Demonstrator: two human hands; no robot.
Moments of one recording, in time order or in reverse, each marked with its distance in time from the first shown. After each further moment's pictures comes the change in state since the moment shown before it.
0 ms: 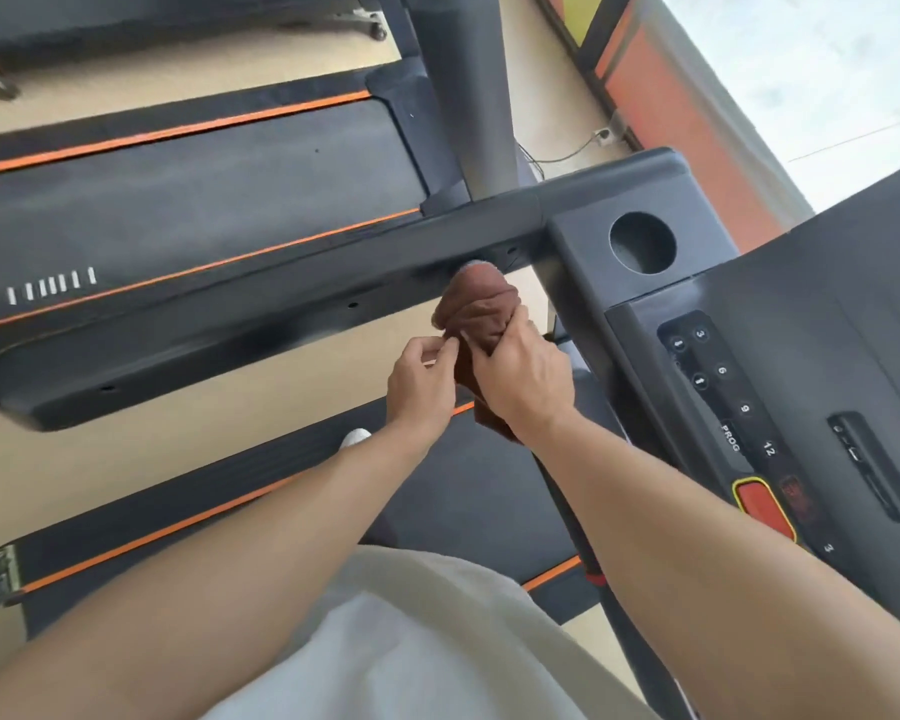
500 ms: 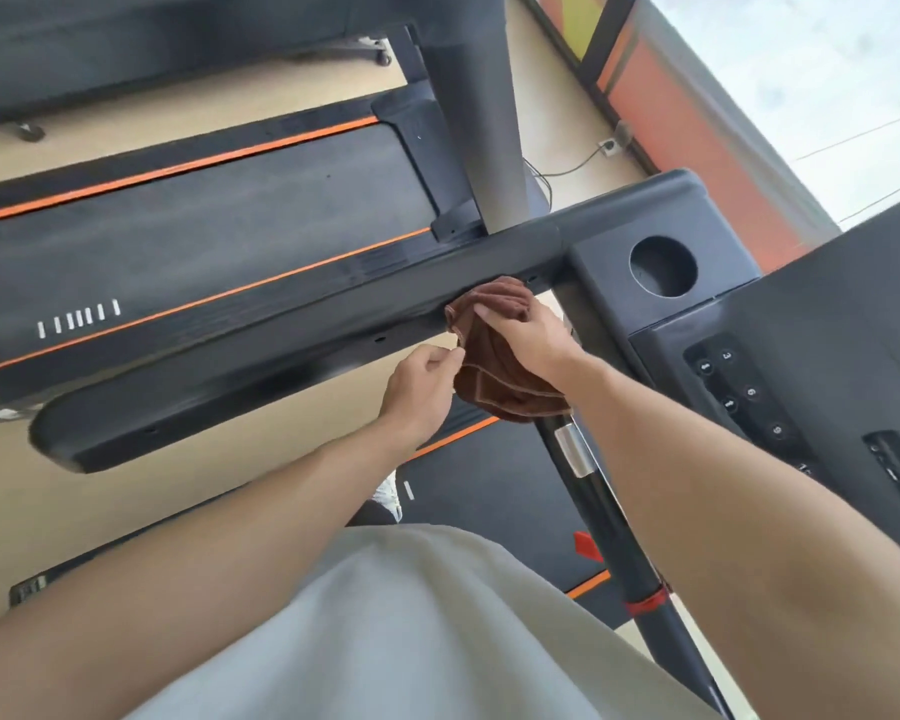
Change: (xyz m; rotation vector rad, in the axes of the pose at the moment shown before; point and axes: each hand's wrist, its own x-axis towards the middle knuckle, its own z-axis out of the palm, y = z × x) left_hand 0.025 0.025 -0.043 0.174 -0.163 0.037; right_hand 0.065 -0.020 -0.018 0.479 -0.231 -0.057
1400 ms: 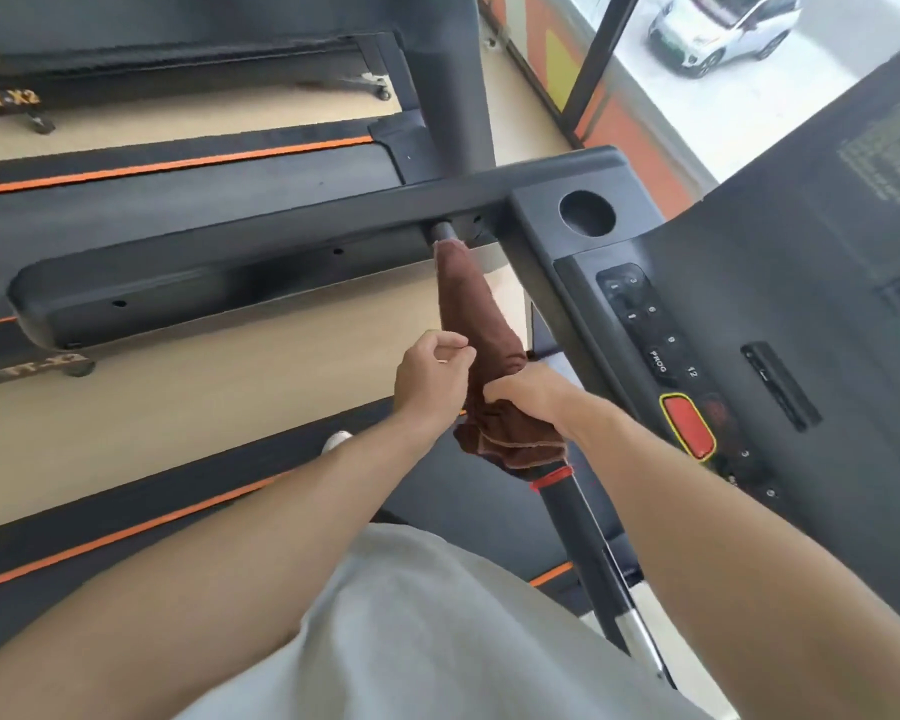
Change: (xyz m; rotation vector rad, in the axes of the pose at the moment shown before) left_hand -0.125 -0.032 0.093 -0.165 0.164 0.134; right_hand -0.160 0.081 -0.032 -0.162 -0.197 0.432
